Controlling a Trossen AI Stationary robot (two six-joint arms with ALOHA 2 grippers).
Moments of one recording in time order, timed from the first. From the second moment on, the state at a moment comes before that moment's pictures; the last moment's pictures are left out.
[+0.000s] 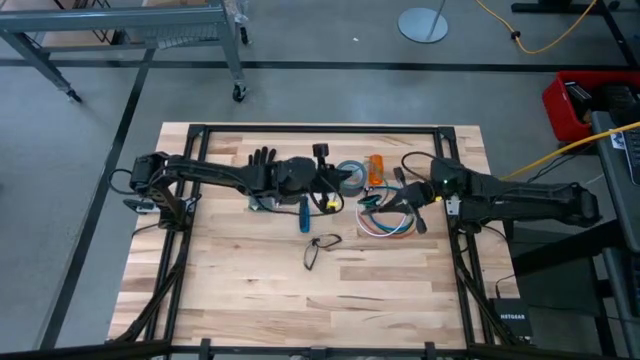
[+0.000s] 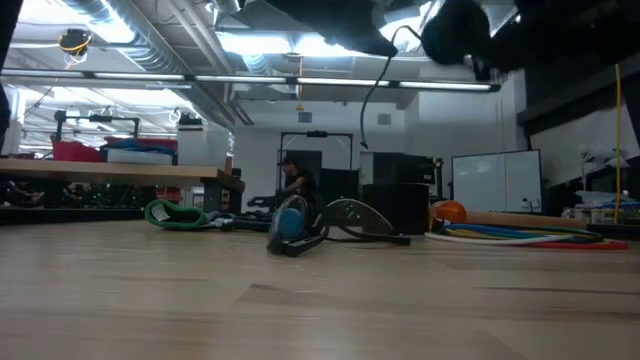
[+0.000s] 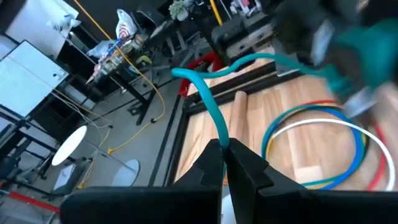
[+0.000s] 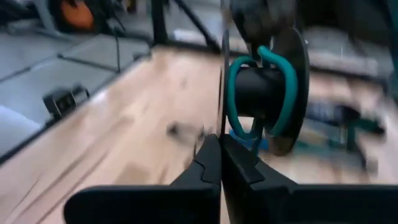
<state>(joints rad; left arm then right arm) 0.04 1.71 1.32 0.11 -0.36 0.51 -0.22 0.72 0.45 0.01 -0.52 -0.24</state>
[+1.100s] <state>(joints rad) -0.10 1.68 1.36 -0.20 -0.59 0.41 -0.22 0.56 0.45 -0.38 -0.33 -0.09</state>
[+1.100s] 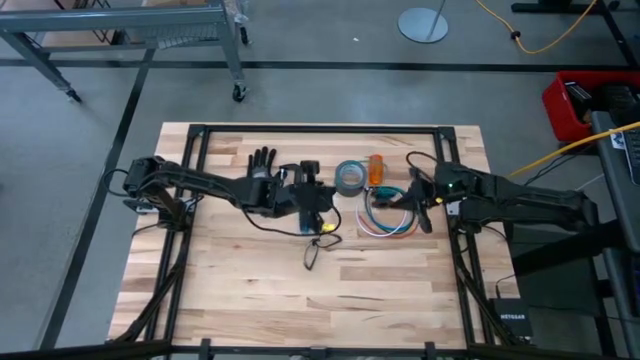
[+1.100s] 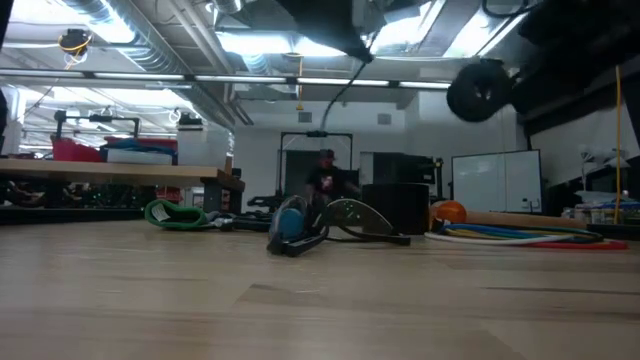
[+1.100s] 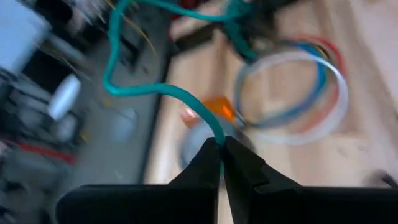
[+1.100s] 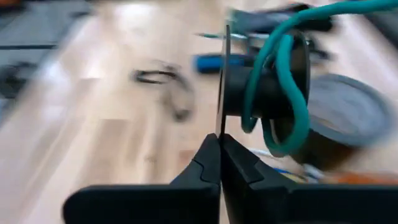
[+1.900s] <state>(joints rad) 0.02 1.69 1.36 -0.53 -0.58 0.16 -0.22 0.57 0.45 0.26 -0.08 -0.35</state>
